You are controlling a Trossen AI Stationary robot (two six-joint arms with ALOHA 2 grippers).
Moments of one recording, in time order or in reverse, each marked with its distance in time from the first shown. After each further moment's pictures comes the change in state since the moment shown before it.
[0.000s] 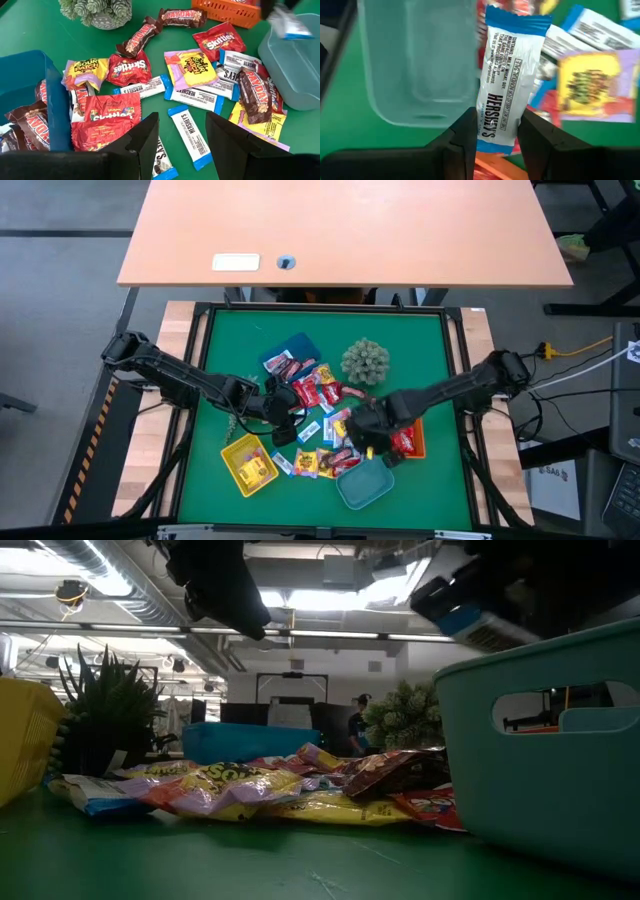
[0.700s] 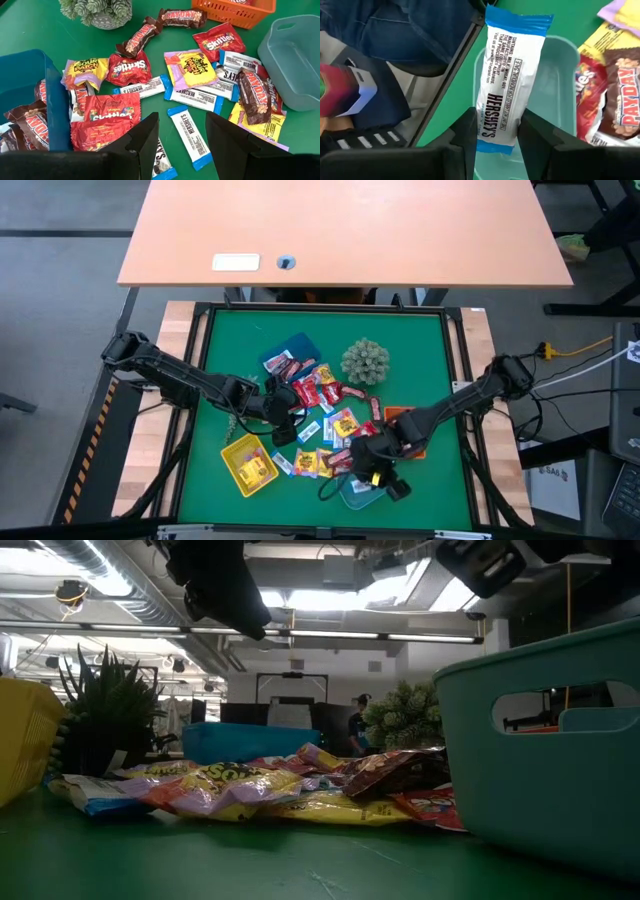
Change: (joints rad) left arm 0.000 0.000 0.000 0.001 0.000 -0.008; right arm 0.130 0.005 0.000 0.241 -0.202 0.216
